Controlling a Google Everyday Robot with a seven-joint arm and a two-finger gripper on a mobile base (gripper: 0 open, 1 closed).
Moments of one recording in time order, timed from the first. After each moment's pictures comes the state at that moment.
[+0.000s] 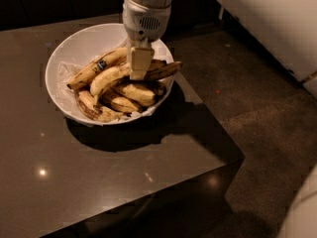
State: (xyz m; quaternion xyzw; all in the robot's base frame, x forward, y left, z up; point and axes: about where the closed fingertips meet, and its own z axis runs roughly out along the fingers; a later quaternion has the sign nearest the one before) arm 0.547 0.043 0.947 -0.76 0.63 0.05 0.11
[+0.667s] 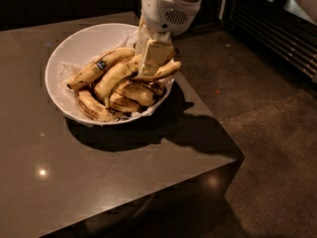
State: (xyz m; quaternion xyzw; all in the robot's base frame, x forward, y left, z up) arm 0.520 0.024 0.985 -0.76 0.61 0.05 0.21
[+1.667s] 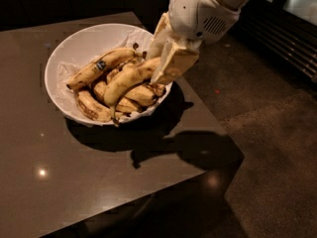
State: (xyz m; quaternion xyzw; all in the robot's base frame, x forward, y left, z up) arm 0.473 -0.006 1.007 -0.76 0.59 0.08 0.27
